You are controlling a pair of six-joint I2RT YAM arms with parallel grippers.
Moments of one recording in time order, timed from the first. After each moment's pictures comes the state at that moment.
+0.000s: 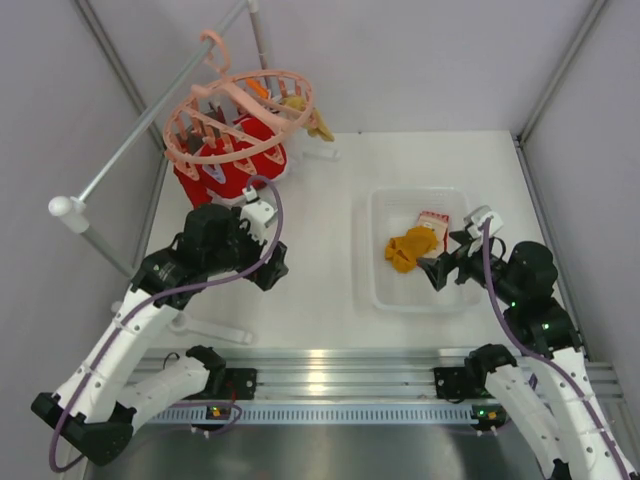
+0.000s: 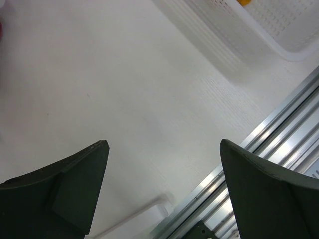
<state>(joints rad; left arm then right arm) -0.53 0.91 1.11 -0.84 0.22 0.10 0.23 0.50 0.70 -0.42 -0.41 -0.11</state>
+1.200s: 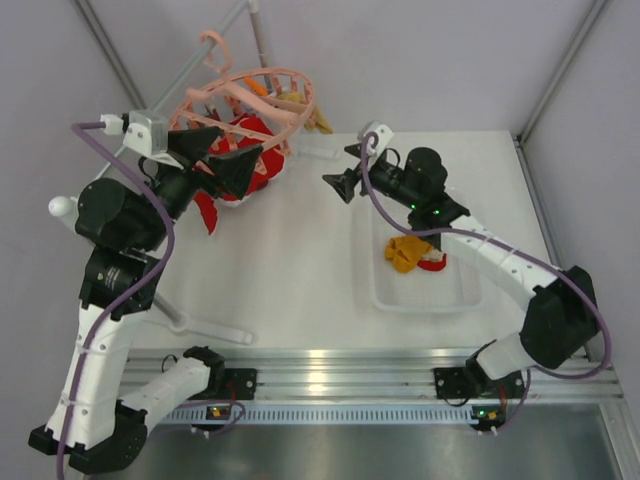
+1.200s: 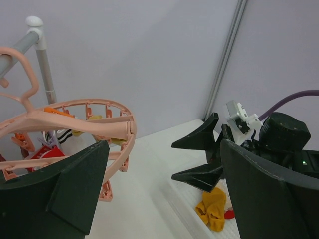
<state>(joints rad) -0.35 0.94 1.49 -0.25 0.22 -0.23 0.59 1.42 1.15 0.32 -0.36 -0.15</state>
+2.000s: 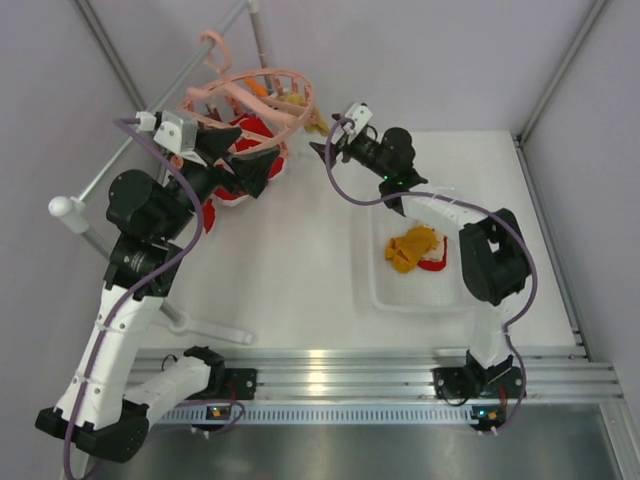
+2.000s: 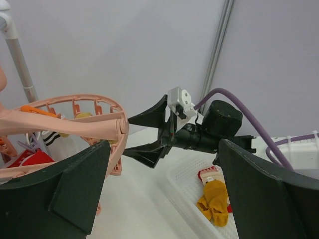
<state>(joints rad) -0.35 0.95 1.34 -0.09 0.29 -0.20 0.51 1.92 1.46 0.68 -0.40 -0.22</state>
